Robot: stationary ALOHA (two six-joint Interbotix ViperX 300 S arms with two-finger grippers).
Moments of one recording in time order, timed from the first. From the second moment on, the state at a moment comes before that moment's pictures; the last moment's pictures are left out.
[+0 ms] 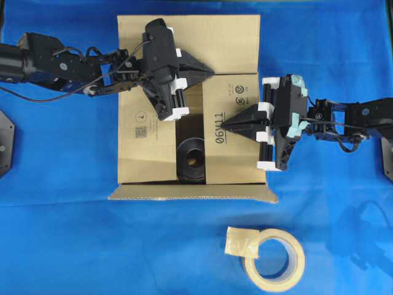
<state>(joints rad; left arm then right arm) 0.24 0.12 0.64 -0.04 -0.39 0.15 -0.04 -0.09 0.93 0.17 -0.45 0.00</state>
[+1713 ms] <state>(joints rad) 0.25 0.14 0.64 -0.03 -0.42 0.15 0.44 -0.40 0.97 0.16 -0.38 -0.01</state>
